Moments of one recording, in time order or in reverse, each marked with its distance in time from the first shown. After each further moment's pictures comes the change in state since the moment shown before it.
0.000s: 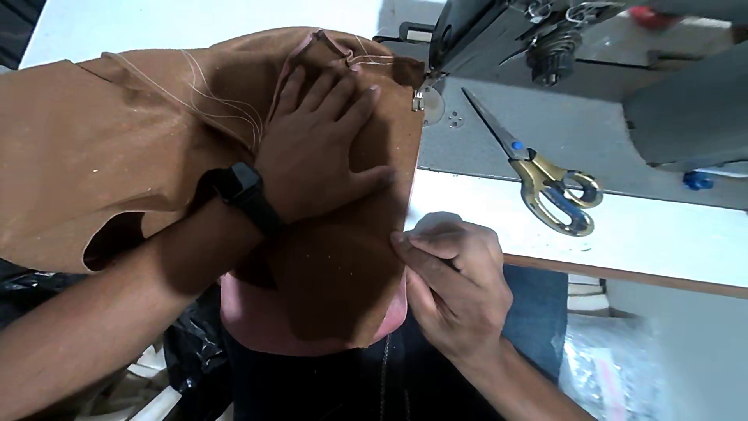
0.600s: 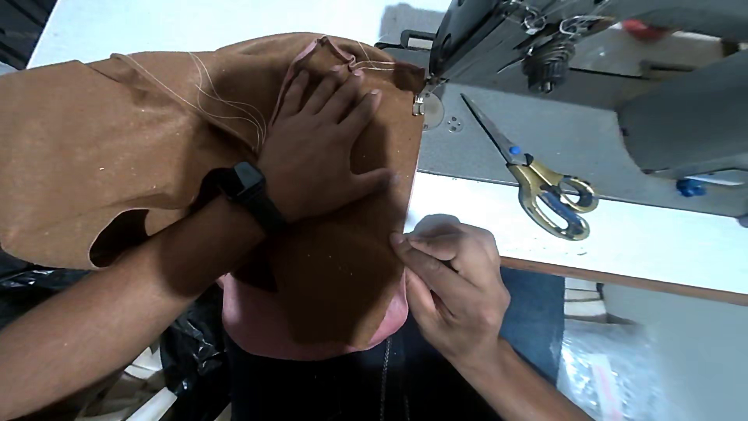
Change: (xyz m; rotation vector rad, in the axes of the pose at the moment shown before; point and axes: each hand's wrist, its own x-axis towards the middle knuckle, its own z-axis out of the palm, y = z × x) left_hand 0.000 -0.001 0.000 -0.010 0.006 0.005; right_hand 0.001 0.001 -0.001 -0.003 -0.014 -0.014
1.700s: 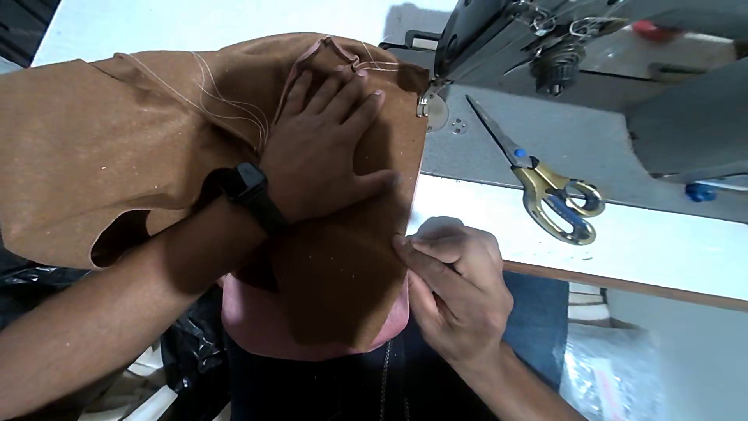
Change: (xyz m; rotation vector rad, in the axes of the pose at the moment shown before) left_hand 0.000 0.000 0.000 0.011 0.008 -0.010; right_hand 0.000 0.001 0.001 0.021 0.004 0.019
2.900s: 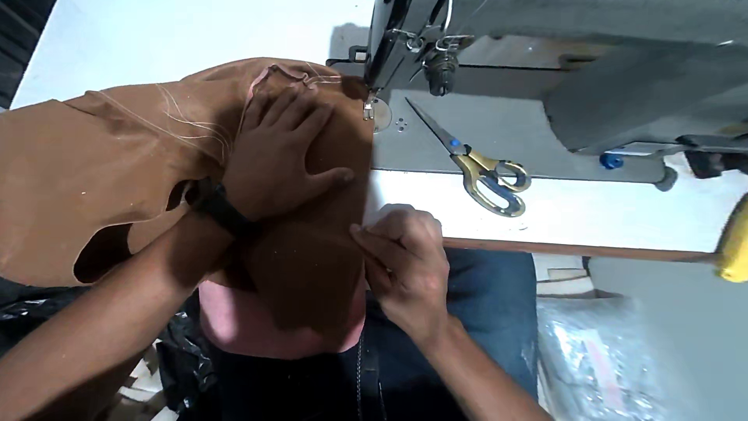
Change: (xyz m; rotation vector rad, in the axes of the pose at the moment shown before) left_hand 0.002 -0.003 0.004 -0.024 0.043 0.018; right_hand 0.002 -0.001 0.002 0.031 0.003 0.045
